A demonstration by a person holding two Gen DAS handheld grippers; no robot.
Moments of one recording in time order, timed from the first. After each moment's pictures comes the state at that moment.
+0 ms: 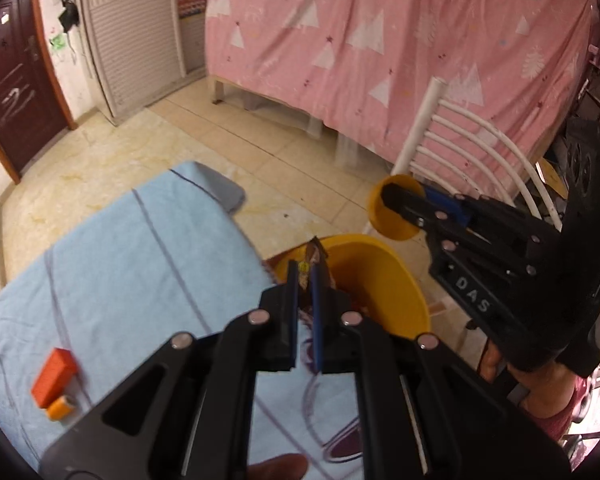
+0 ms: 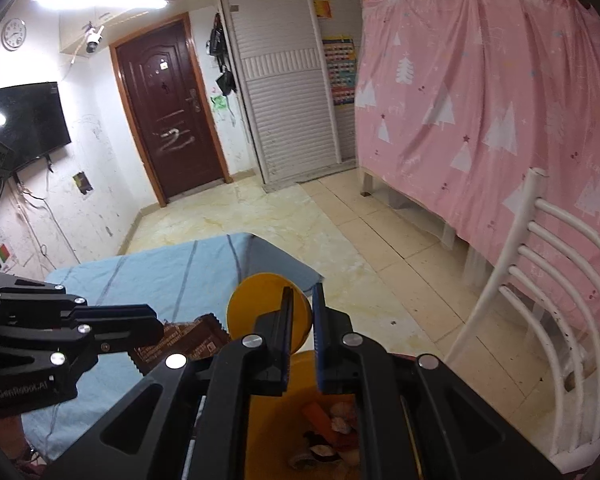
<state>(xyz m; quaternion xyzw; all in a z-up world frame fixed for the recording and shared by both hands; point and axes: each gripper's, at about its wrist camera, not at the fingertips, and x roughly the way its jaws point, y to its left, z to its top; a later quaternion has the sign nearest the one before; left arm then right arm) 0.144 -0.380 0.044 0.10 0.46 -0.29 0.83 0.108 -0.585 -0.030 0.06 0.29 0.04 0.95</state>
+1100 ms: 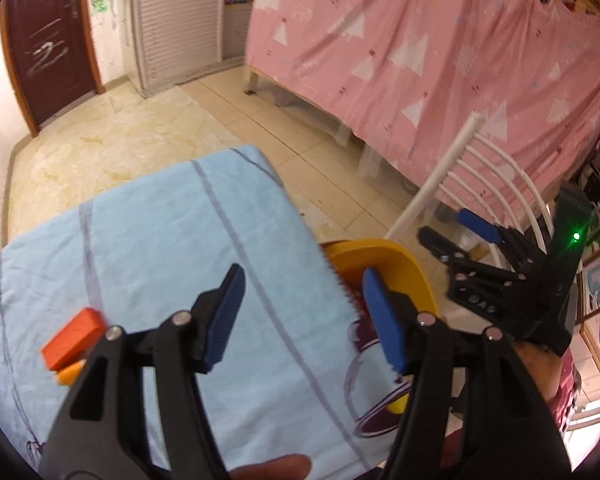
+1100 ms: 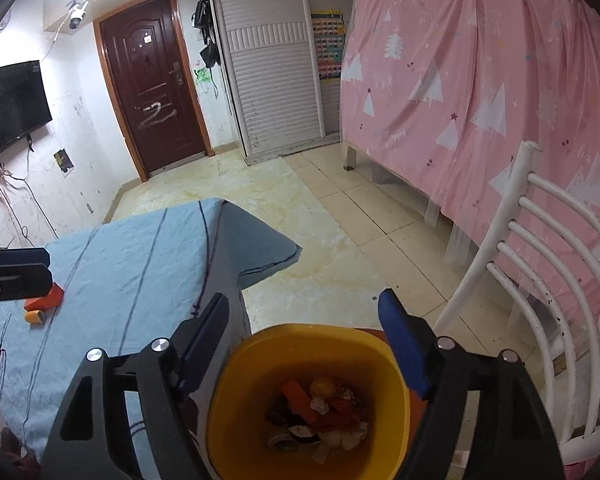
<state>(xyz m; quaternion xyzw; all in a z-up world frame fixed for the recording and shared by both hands) 0.153 -0.299 0.064 0.03 0.47 -0.24 0.85 0.124 -0.587 -0.052 0.05 0.33 0.02 0.94</state>
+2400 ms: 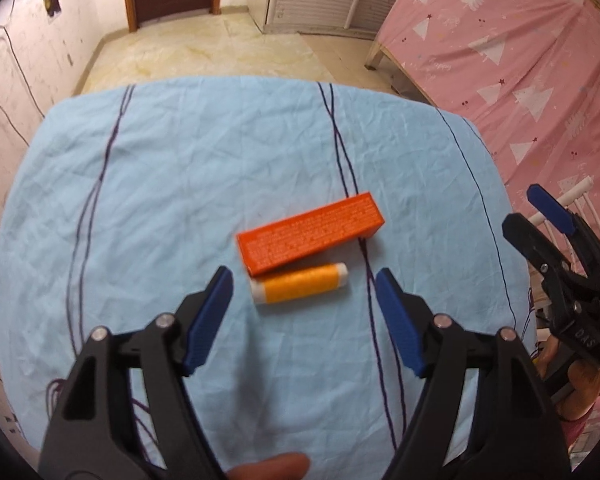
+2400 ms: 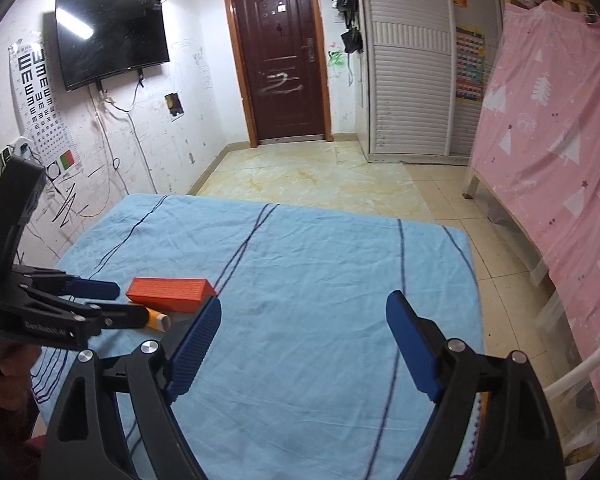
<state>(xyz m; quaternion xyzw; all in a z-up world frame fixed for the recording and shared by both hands) 0.157 -0.095 -0.003 -0.09 0.54 -0.07 0.83 0.168 -0.364 -0.040 -0.04 0.34 0.22 0.91</state>
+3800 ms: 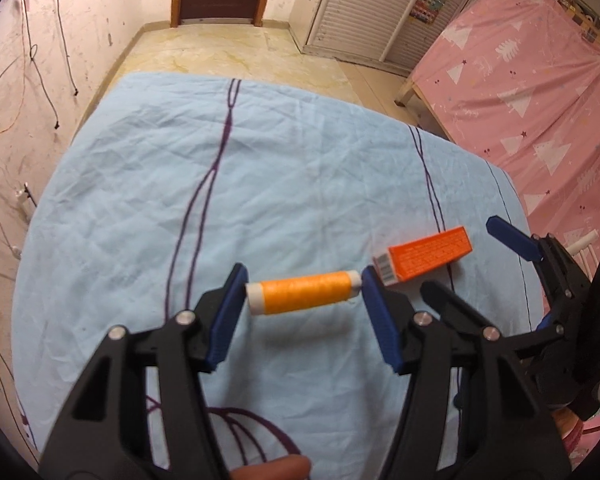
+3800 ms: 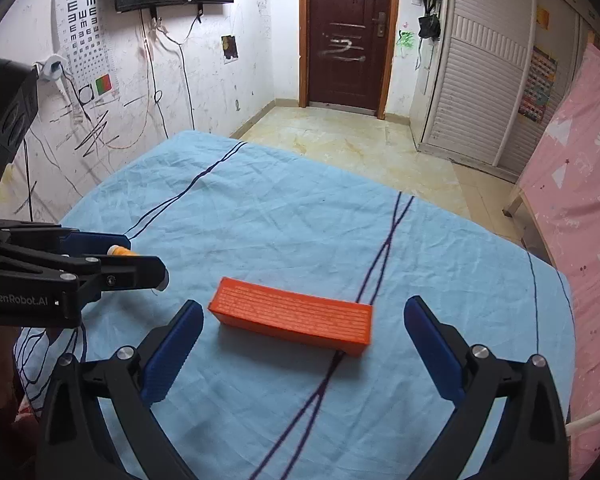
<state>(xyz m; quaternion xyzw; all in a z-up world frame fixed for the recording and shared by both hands) 0.135 -0.001 -0.005 -0.15 0.50 -0.02 0.85 0.176 -0.220 -0.074 -0.15 0.38 0.28 0.87</state>
